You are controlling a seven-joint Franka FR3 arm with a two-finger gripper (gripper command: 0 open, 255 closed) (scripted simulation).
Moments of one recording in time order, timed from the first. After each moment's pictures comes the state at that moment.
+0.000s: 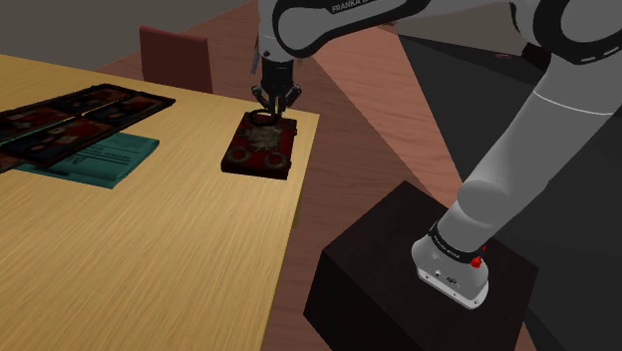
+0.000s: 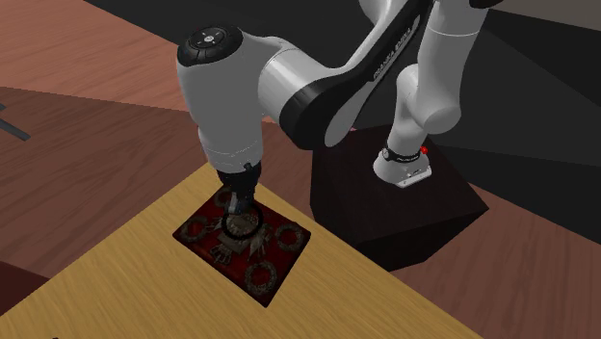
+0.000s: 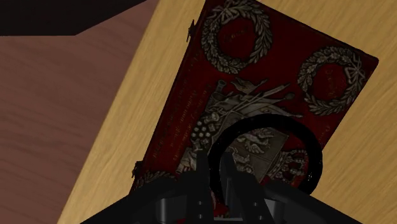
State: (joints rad) arm -0.16 0.07 0.56 -1.93 -0.11 2.02 0.88
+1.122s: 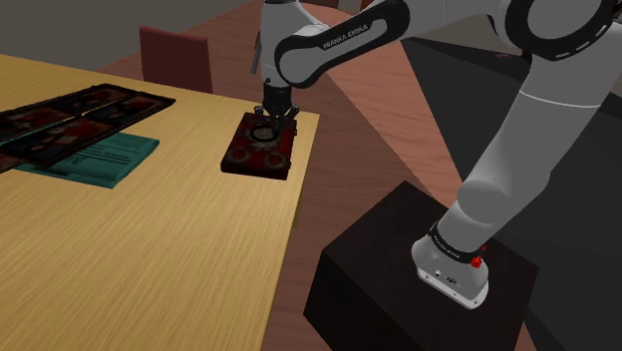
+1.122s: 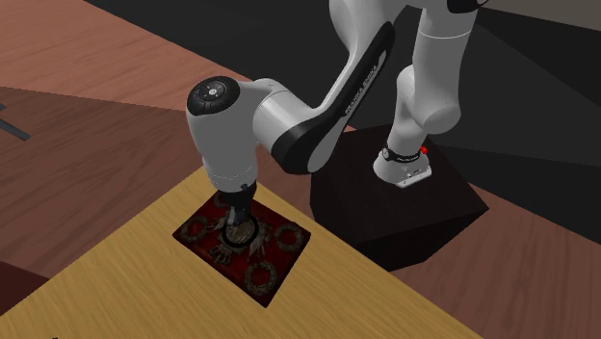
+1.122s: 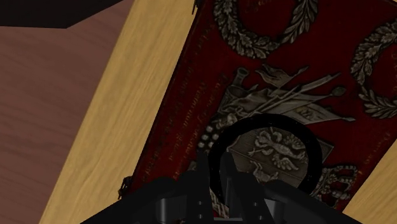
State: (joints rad) arm -0.17 0.17 0.53 -2.00 -0.18 2.18 0.90
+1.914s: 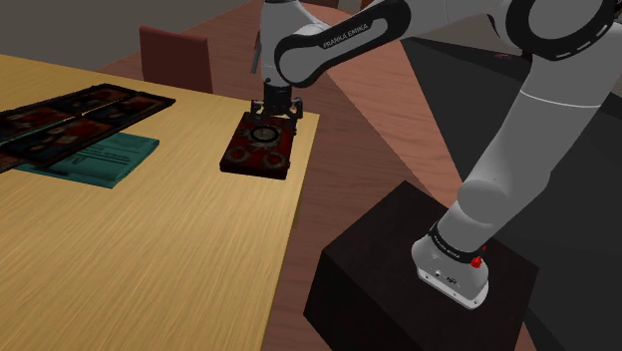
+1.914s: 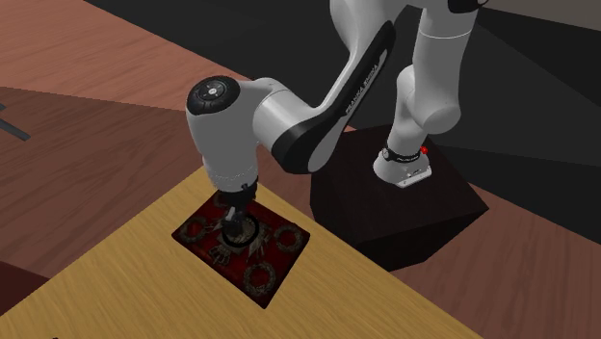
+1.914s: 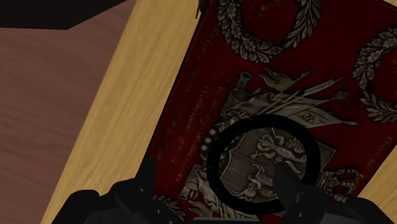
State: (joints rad) arm -0.17 0.17 0.53 -2.00 -0.18 2.17 0.90
